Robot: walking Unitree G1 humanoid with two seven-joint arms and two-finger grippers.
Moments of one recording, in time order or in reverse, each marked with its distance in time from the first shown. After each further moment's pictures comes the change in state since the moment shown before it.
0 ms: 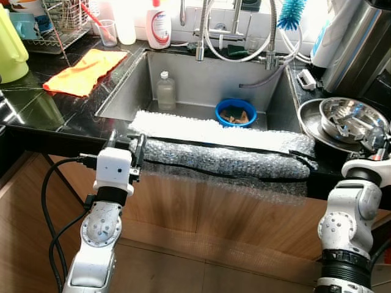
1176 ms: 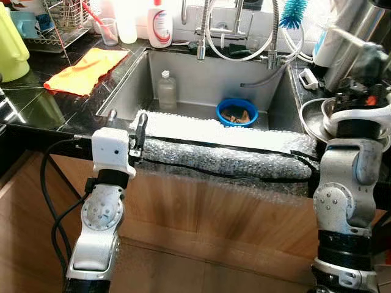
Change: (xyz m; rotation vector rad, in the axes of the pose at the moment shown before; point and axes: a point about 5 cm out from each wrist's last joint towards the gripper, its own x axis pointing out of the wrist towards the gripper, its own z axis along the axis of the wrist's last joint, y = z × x) left arm 0.024 0.001 0.027 -0.106 -0.090 0.013; right arm -0.011 0.111 0.047 0.061 -0.132 0.545
